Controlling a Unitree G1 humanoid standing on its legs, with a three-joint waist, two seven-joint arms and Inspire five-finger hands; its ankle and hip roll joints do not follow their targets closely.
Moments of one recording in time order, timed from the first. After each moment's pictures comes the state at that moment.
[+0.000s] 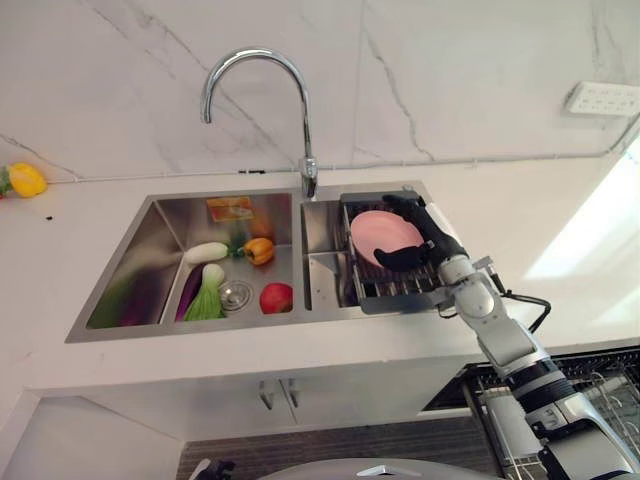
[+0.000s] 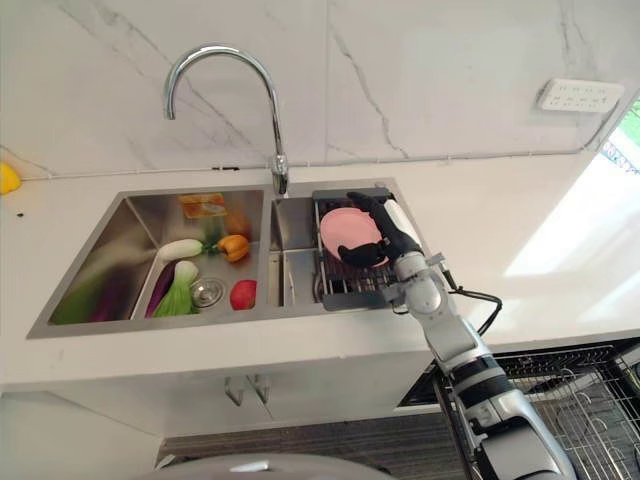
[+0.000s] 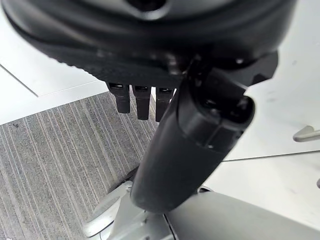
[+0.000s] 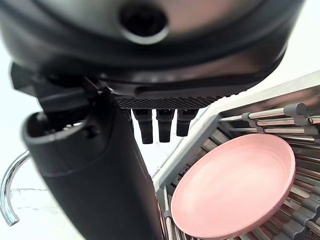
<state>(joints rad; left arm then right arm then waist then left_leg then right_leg) 0.09 0.25 -0.21 1.24 0.13 -0.01 0.09 -0.32 -0.47 0.32 0.19 -0.08 0.02 -0.09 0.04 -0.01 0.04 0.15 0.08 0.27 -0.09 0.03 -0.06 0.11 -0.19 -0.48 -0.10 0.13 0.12</state>
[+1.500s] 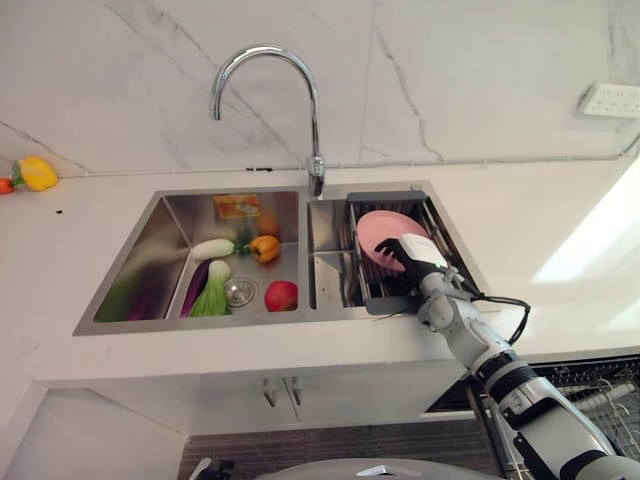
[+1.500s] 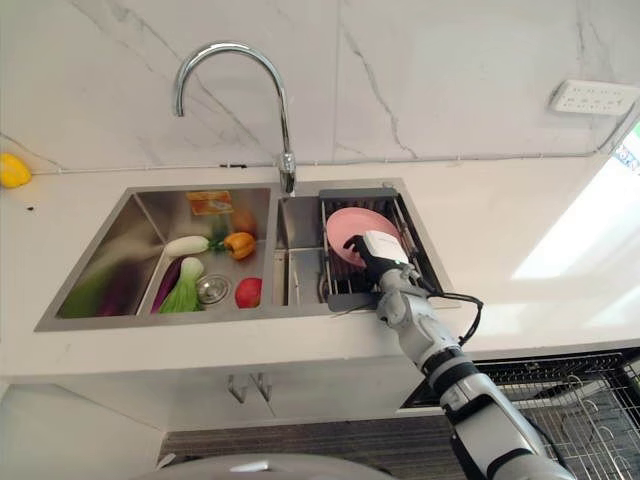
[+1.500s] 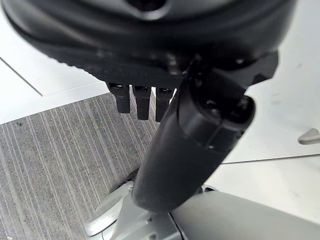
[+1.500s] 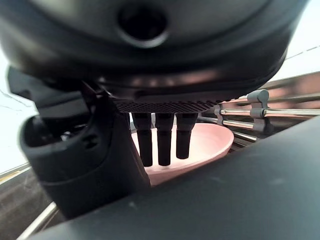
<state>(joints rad) 0.09 0.25 -0.22 1.24 0.13 -0.01 0.10 -0.42 -0.38 0.46 0.51 -0.59 0.13 -0.14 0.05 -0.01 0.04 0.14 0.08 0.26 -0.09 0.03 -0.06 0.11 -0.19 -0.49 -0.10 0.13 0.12</state>
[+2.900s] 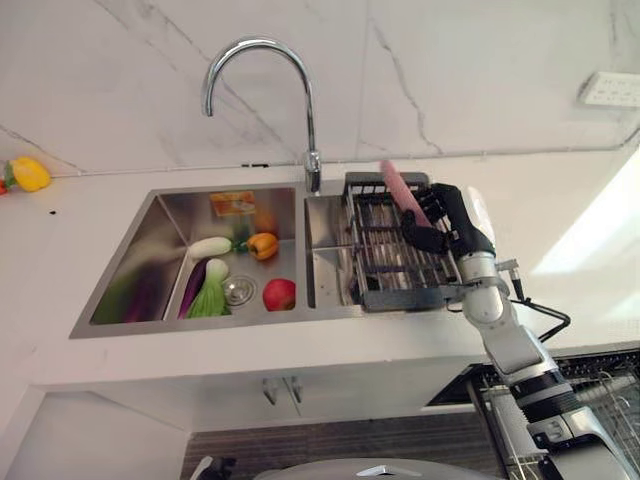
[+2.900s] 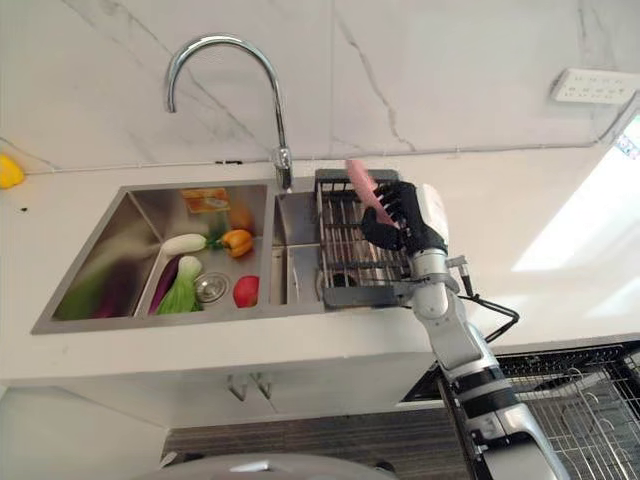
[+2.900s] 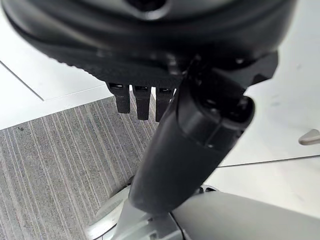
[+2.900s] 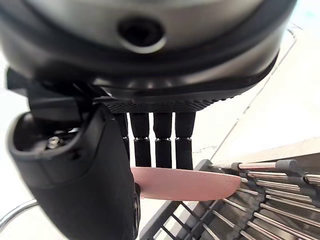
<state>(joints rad) 0.09 0.23 -0.21 1.24 0.13 -0.02 0.14 -0.26 -0.44 0.21 0.10 -0.19 0.00 -0.32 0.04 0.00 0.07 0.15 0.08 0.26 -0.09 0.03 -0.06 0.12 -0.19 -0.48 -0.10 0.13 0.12</state>
